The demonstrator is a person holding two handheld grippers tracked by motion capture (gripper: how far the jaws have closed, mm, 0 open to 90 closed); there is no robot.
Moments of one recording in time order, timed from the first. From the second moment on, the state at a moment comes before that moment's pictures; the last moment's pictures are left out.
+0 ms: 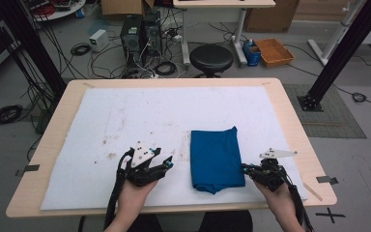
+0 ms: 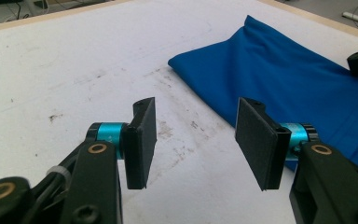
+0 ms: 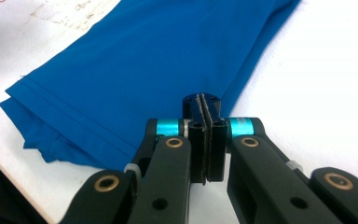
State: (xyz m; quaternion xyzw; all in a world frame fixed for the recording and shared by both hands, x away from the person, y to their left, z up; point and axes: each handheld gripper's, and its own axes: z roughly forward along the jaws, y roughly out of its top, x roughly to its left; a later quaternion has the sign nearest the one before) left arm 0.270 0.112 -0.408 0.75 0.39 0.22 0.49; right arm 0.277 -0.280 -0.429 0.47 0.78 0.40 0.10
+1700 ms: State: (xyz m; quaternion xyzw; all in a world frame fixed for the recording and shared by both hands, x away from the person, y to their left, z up) left arm 0.305 0.219 -0.372 0.77 0.32 0.21 0.52; right arm 0.338 -0.294 -0.372 0.41 0.75 0.51 0.13
